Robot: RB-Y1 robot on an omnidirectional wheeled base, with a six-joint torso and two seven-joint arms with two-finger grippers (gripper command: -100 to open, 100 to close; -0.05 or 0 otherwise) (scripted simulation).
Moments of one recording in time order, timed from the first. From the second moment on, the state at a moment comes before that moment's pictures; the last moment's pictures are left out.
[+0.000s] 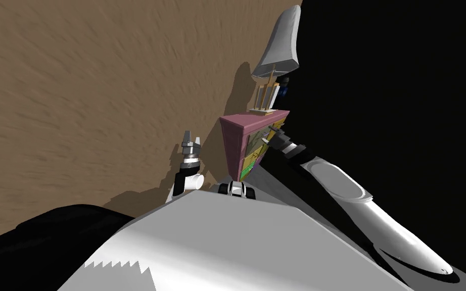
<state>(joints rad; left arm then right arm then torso) 0.48 0.03 0.02 -2.36 0.11 -0.36 -0.17 0.03 -0.85 0.00 -2.21 1.62 -0.25 0.64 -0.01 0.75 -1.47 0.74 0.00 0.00</state>
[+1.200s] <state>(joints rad) 0.48 0.03 0.02 -2.36 0.11 -0.36 -0.17 -0.15 -0.70 -0.06 -1.98 1.24 -0.18 0.35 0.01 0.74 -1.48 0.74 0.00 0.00</state>
